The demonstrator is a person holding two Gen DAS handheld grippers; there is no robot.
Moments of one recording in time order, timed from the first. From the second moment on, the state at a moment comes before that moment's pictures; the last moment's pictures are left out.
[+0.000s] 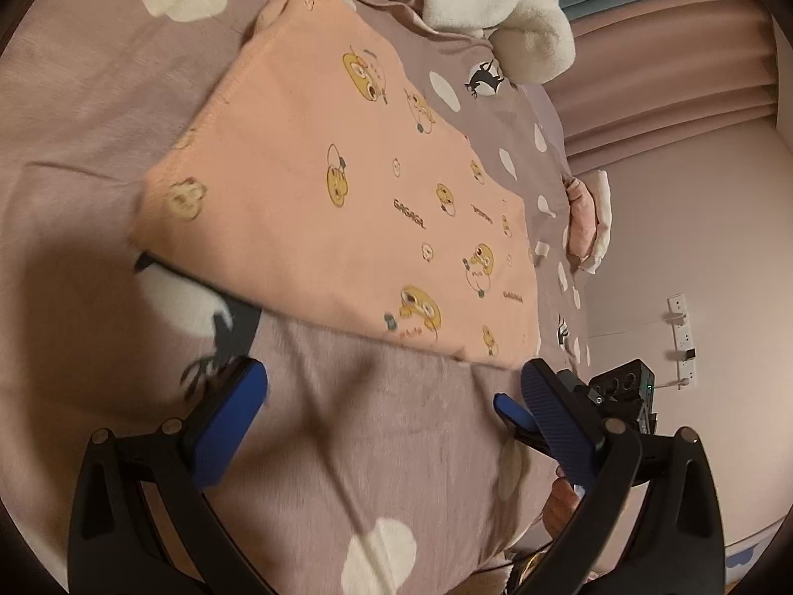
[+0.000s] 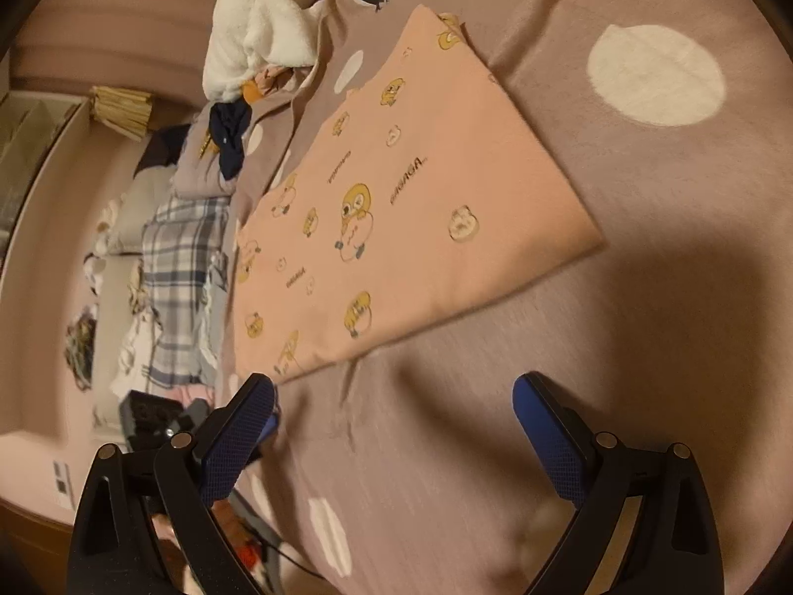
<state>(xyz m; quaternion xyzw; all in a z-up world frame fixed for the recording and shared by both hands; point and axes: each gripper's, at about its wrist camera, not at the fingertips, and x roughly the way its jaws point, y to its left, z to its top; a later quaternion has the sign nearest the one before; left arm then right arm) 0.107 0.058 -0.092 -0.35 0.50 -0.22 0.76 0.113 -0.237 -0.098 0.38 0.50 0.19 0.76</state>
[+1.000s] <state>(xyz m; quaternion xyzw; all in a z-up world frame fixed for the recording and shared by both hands) 0.224 0.051 -0.112 -0.43 0.48 -0.09 0.76 0.222 -0.216 -0.110 0.38 0.46 0.12 0.79</state>
